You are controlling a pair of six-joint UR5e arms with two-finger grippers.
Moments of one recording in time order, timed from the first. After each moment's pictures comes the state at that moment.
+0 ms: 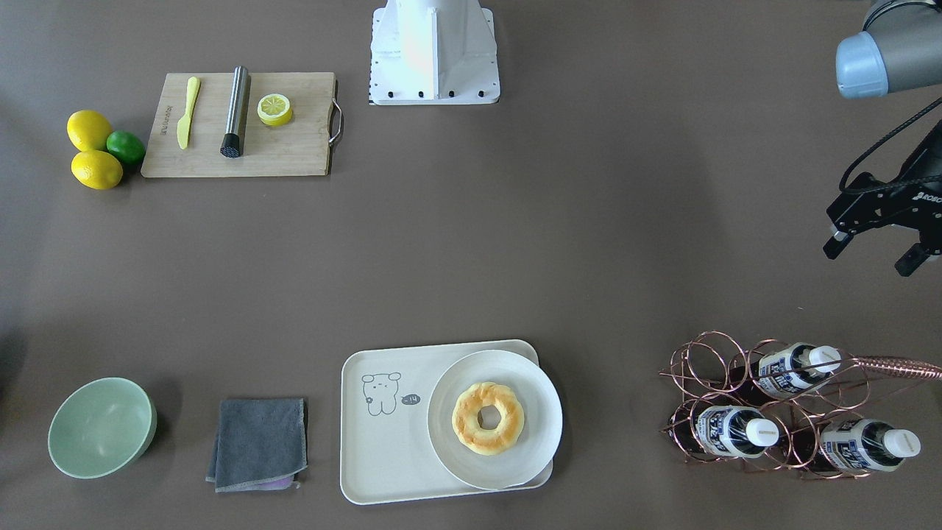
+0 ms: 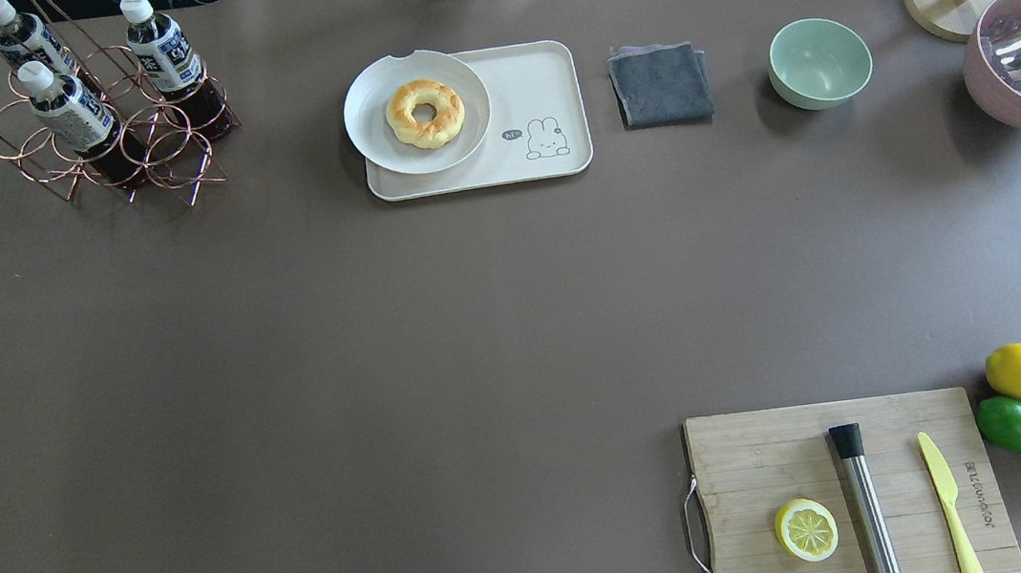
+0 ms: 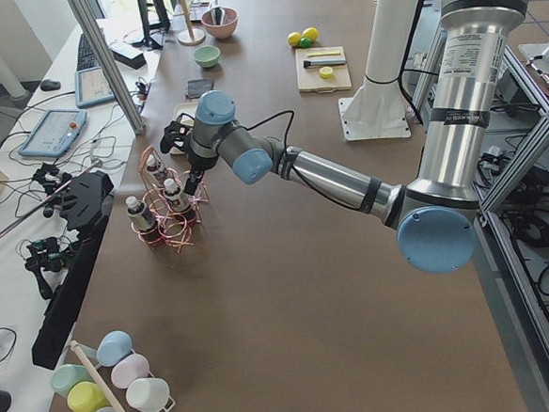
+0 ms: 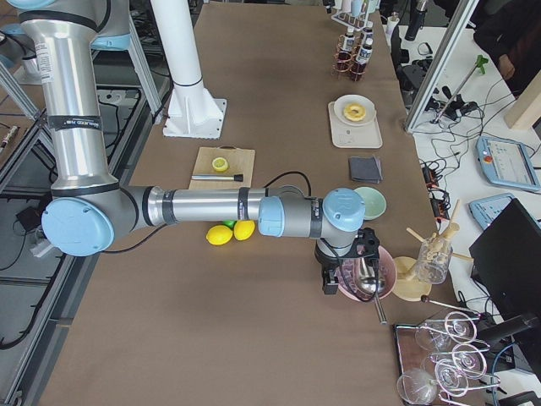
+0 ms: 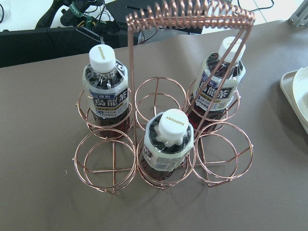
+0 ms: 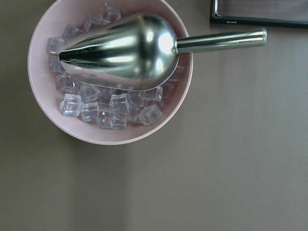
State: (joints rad) left arm -1.24 -1.76 -1.79 -2.03 -2.19 -0.55; right arm 1.60 -1.47 1.54 -1.63 2.34 -0.07
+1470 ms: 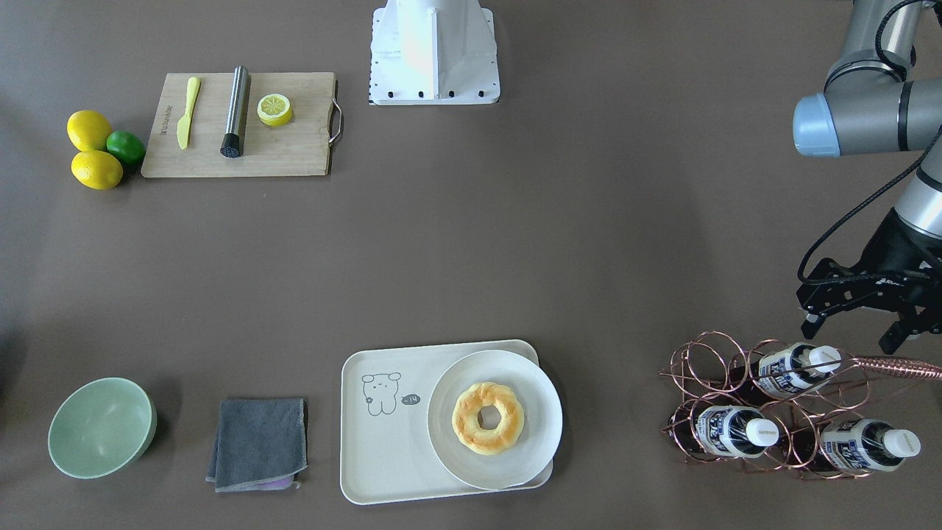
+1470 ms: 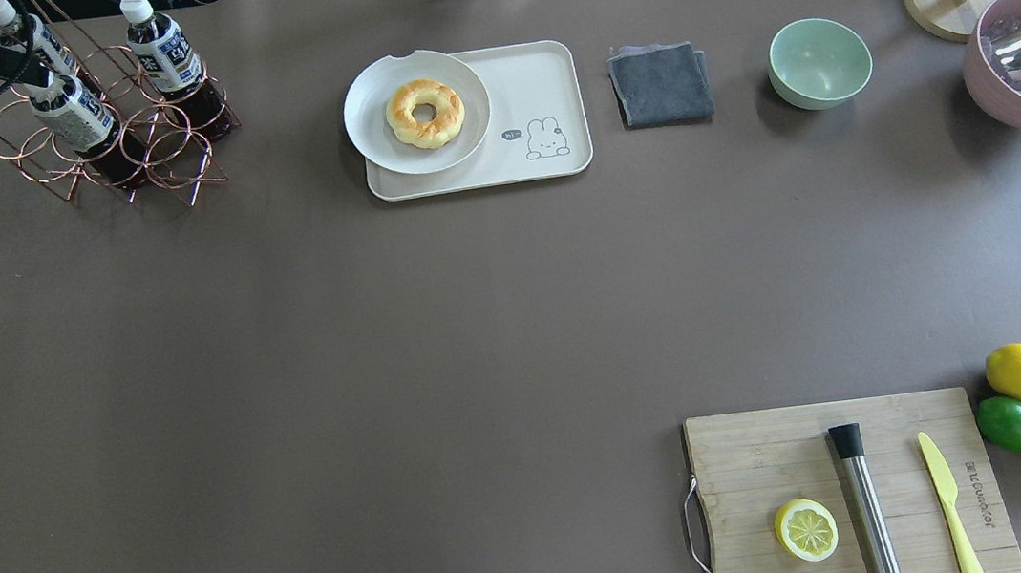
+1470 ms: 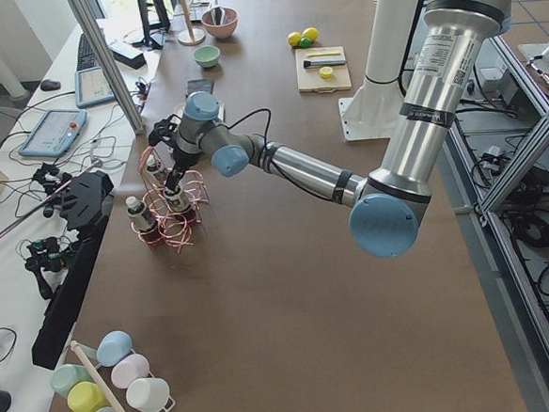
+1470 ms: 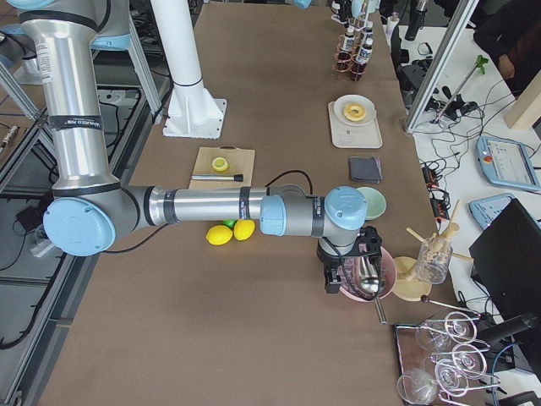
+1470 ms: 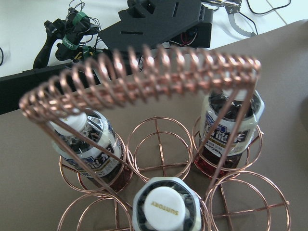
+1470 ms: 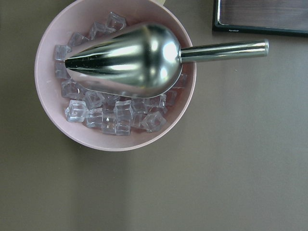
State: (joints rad) left arm -1.18 -1.94 -1.57 -2.07 -2.03 -0.53; right arm 1.60 -1.46 1.54 -1.63 2.34 -0.07
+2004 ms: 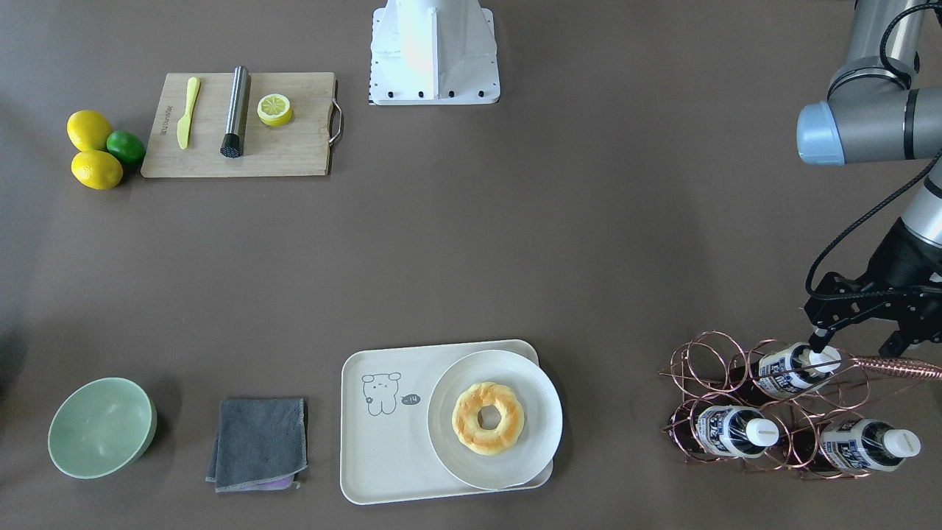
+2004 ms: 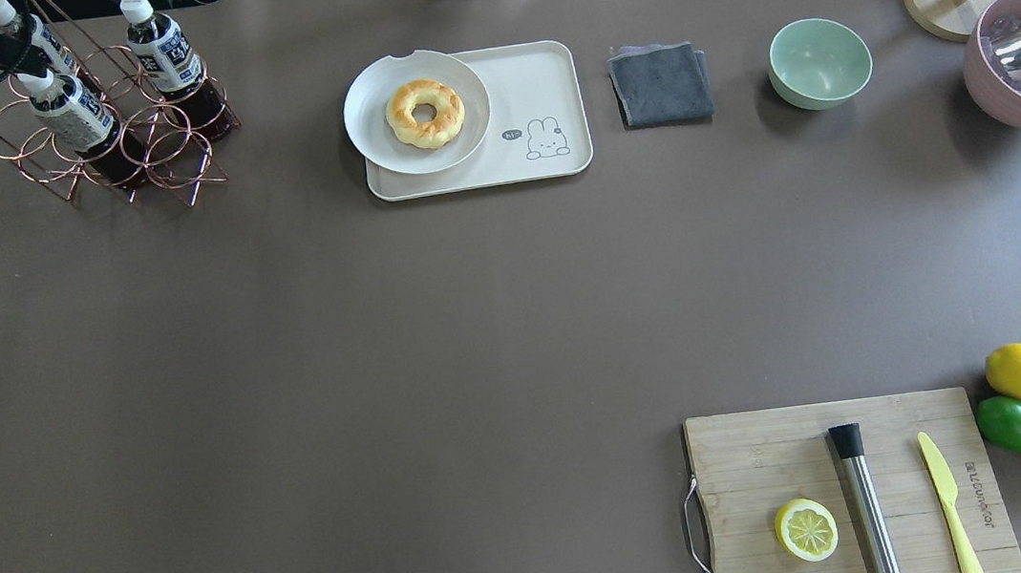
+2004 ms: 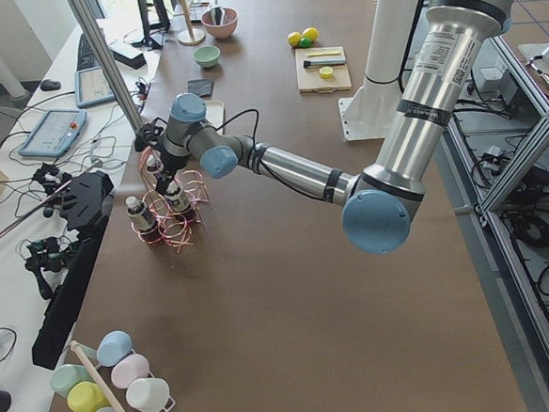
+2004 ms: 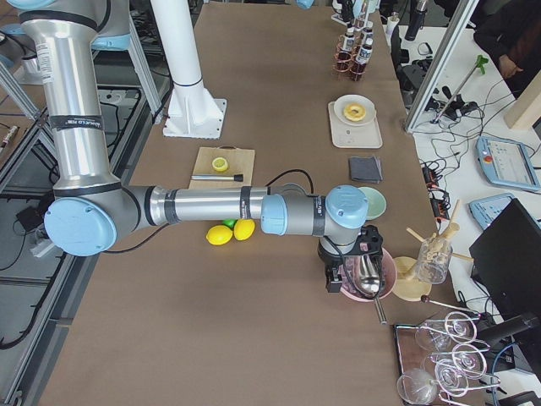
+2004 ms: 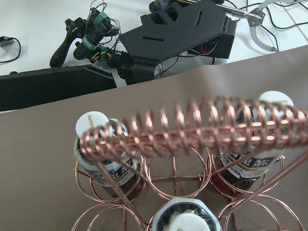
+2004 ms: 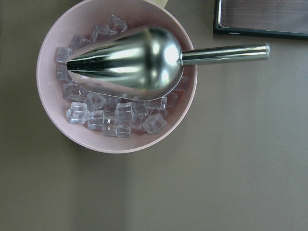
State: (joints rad) left arm -1.19 -1.97 -1.54 -2.07 -2.03 -0.58; right arm 1.60 -1.46 1.54 -1.62 2.34 -0.07
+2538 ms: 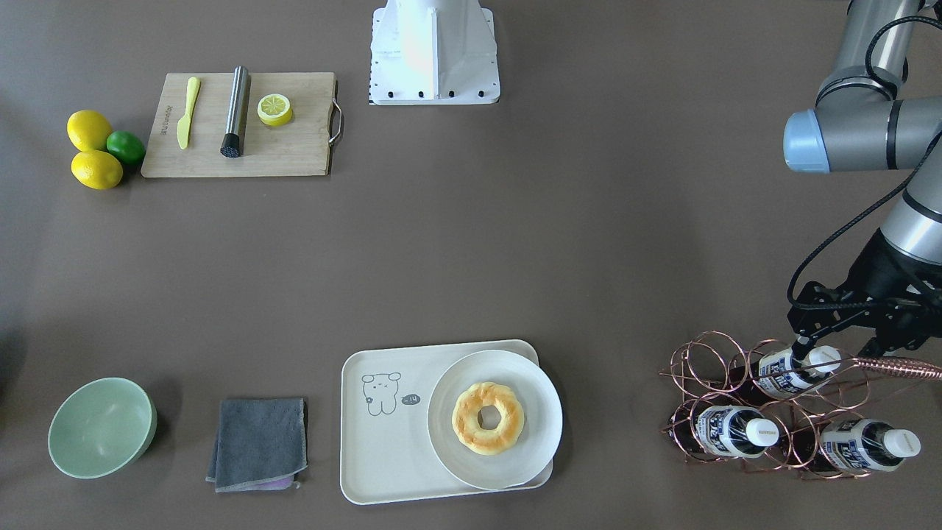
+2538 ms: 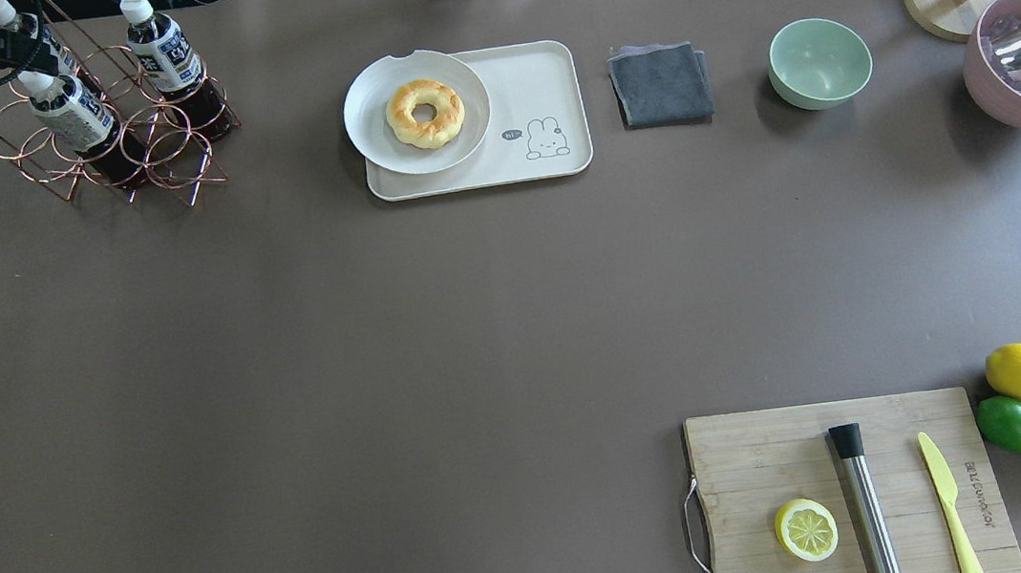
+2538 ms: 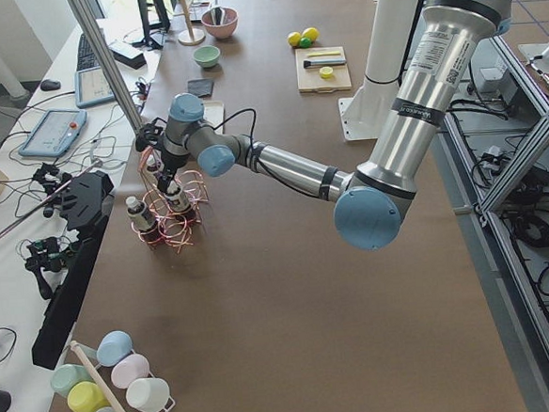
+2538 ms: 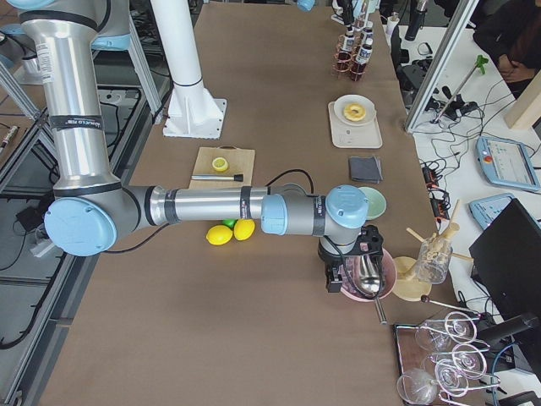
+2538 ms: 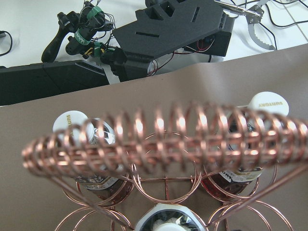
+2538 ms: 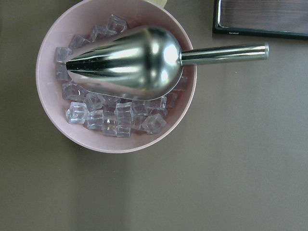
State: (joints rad) left arm -1.16 -1.99 -1.51 -2.07 -2.03 -0.60; right arm 1.60 -1.46 1.54 -1.62 2.34 -0.07
